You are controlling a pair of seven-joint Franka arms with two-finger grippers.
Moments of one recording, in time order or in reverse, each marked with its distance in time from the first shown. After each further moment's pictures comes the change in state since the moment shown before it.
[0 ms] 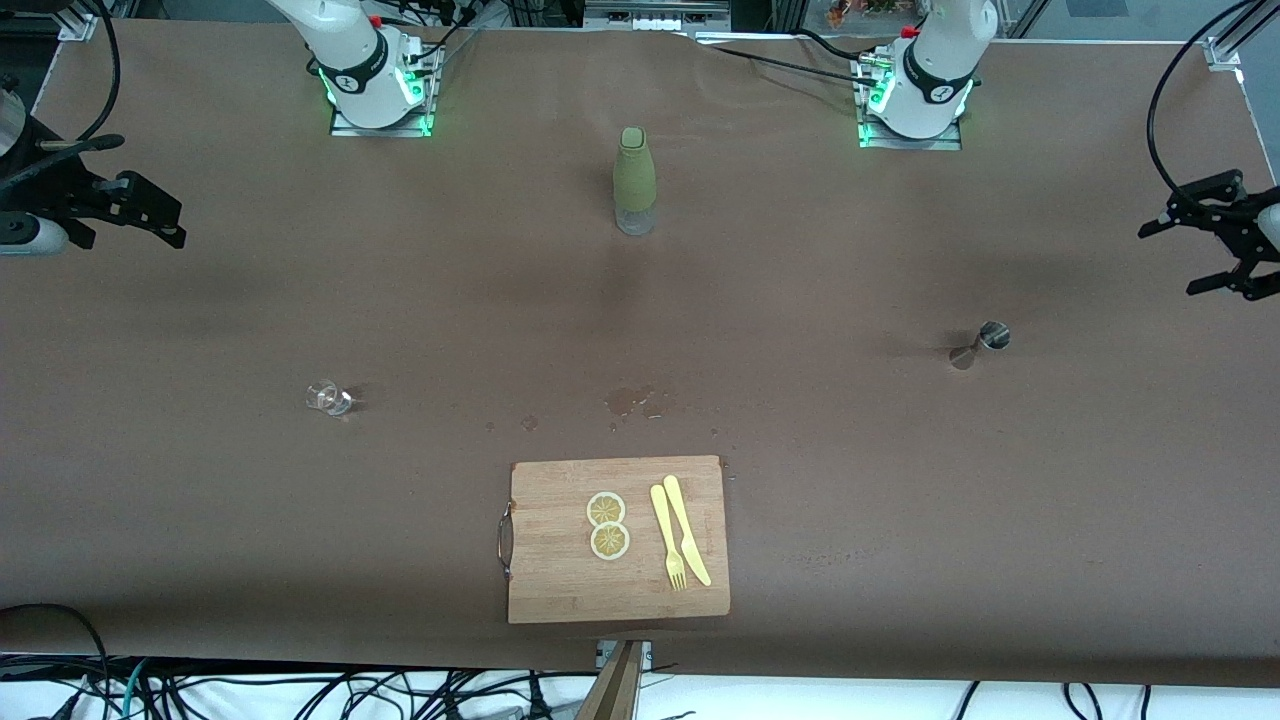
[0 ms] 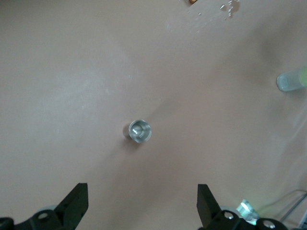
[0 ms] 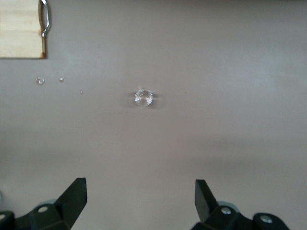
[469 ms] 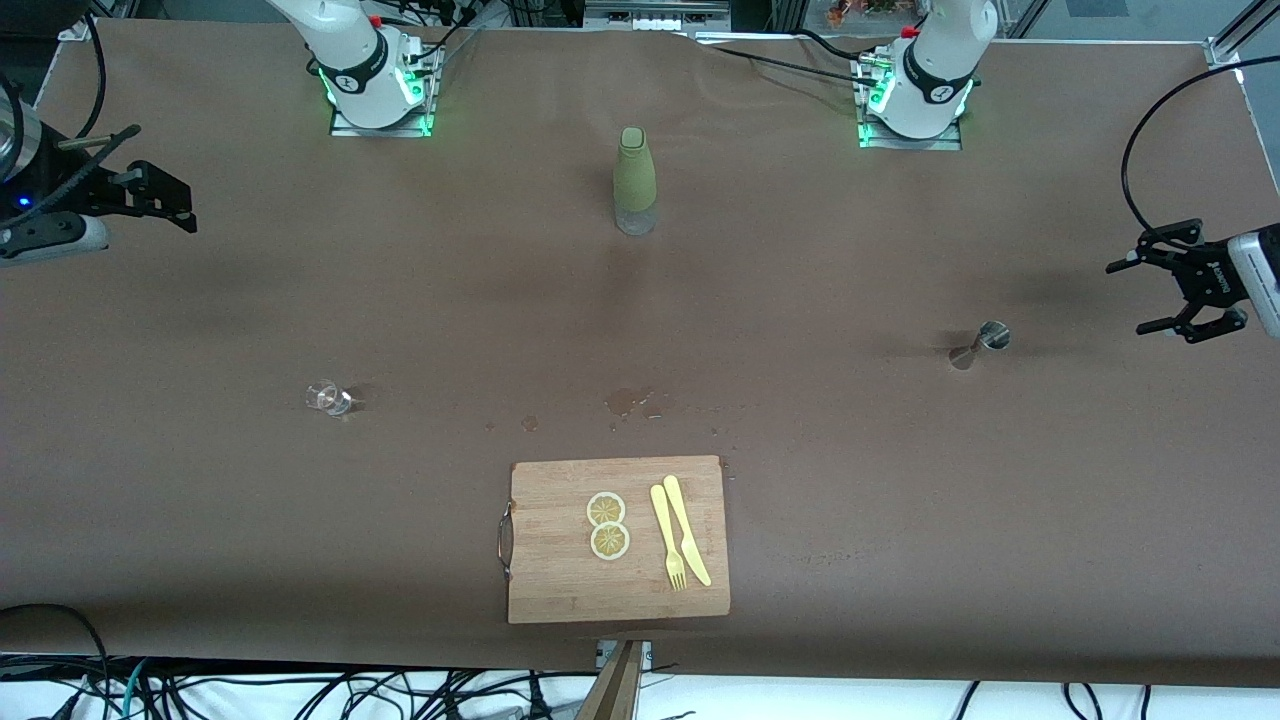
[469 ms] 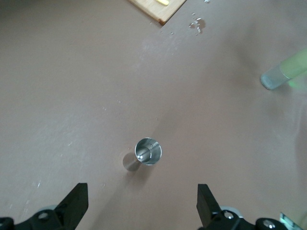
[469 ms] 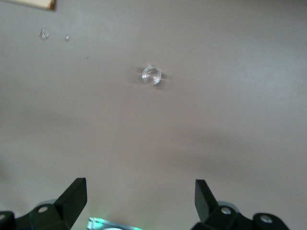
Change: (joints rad) left arm 0.011 0.142 0.103 -0.105 -0.262 0.074 0.445; right arm 0.000 0.030 -0.005 -0.002 0.000 -0.070 -0.211
